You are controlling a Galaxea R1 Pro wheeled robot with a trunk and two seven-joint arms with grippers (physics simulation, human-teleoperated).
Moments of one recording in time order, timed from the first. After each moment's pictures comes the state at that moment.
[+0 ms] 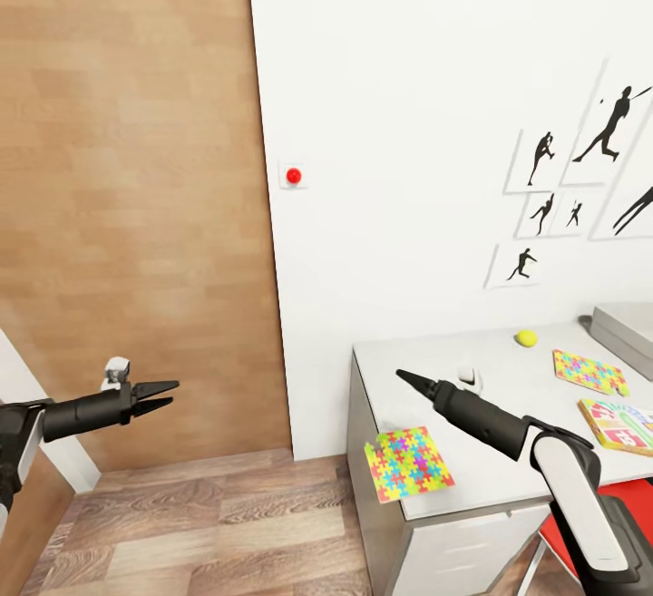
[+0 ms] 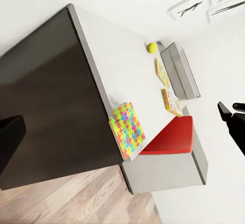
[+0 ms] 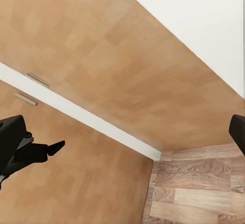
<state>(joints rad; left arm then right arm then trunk) -0.67 0.39 0.41 -0.83 -0.08 0.95 -1.46 -0.31 -0.17 -0.05 -1.60 -0.97 0.85 0.30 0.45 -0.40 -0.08</state>
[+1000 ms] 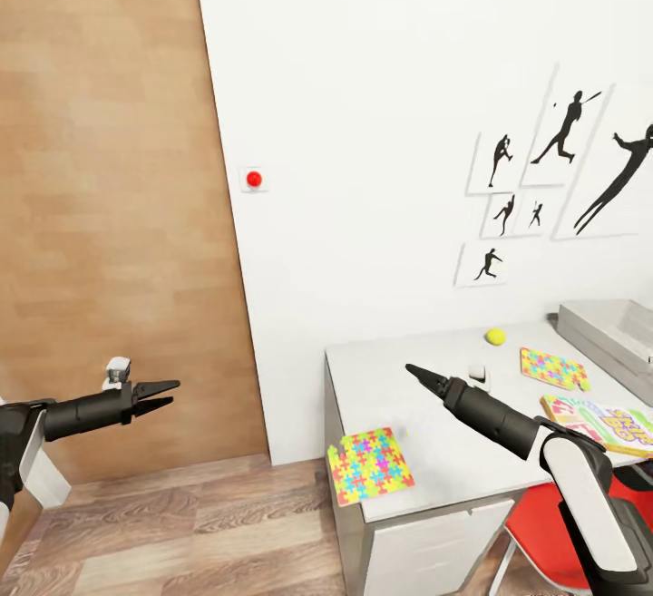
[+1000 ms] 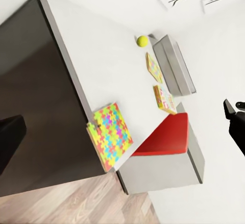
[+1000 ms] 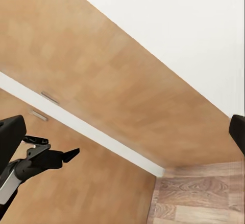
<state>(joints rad) -0.67 0.39 0.41 -0.83 -0.08 0.95 -1.46 -0.31 -0.18 -0.10 -1.60 -0.97 0.84 0.40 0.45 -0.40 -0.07</state>
